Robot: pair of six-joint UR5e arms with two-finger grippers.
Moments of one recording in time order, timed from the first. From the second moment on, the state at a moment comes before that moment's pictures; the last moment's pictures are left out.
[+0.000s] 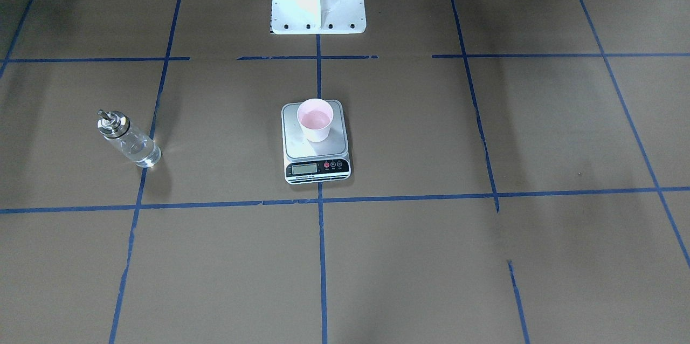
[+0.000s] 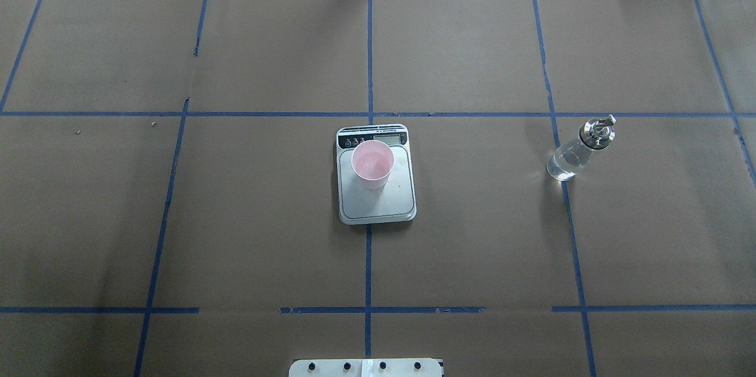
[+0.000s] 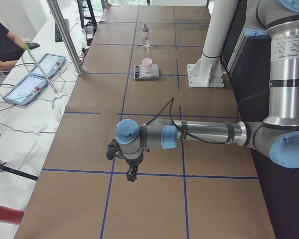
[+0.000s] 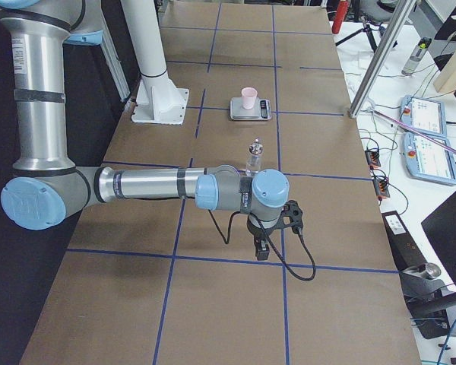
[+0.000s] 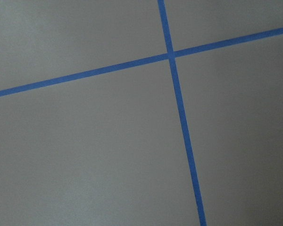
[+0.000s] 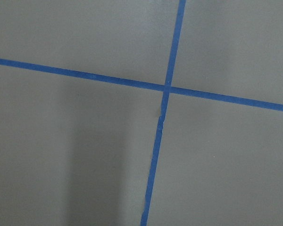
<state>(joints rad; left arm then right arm) -1.56 -1.49 -1.68 -1.51 -2.34 0.23 1.58 -1.59 1.67 -1.67 2.38 -0.17</state>
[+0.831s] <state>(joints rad) -1.56 -1.50 -1.66 -1.51 -2.33 0.23 1.58 -1.59 1.66 -1.67 2.39 -0.17</state>
